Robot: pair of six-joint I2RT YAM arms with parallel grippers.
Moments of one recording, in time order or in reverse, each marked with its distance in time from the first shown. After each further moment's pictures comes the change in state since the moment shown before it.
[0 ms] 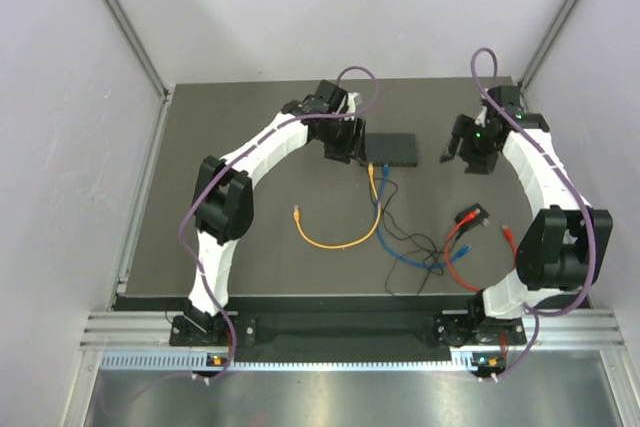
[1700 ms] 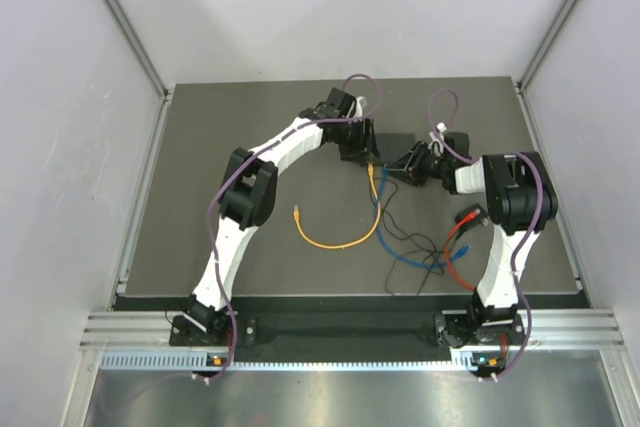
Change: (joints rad) left arm 0.015 0.294 0.181 0.178 0.090 -0.175; right arm 0.117 0.454 -0.428 1.331 -0.588 0.503
